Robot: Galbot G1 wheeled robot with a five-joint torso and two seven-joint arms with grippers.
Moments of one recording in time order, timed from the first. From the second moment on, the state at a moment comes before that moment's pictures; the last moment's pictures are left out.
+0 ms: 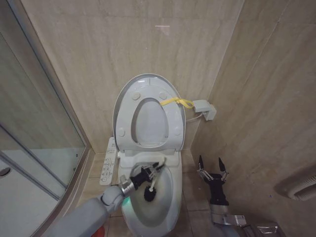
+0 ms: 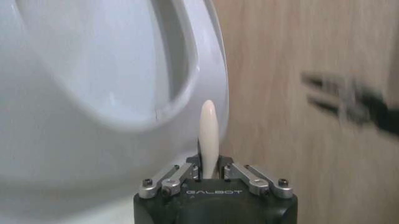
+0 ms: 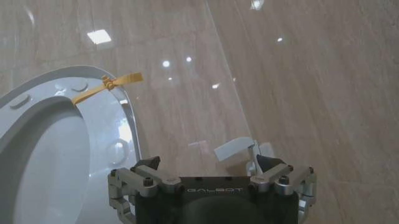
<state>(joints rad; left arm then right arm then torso) 0.68 -0.93 0.47 -1.49 -0.74 -0.47 0.27 -1.48 1.57 0.63 1.80 0.41 0.62 -0.21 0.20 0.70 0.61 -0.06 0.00</state>
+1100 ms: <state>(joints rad) 1.34 -0.89 -0.18 -1.98 -0.54 -0.58 0.32 -1.51 1.55 0.60 1.80 0.37 0.65 -0.24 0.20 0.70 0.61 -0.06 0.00</state>
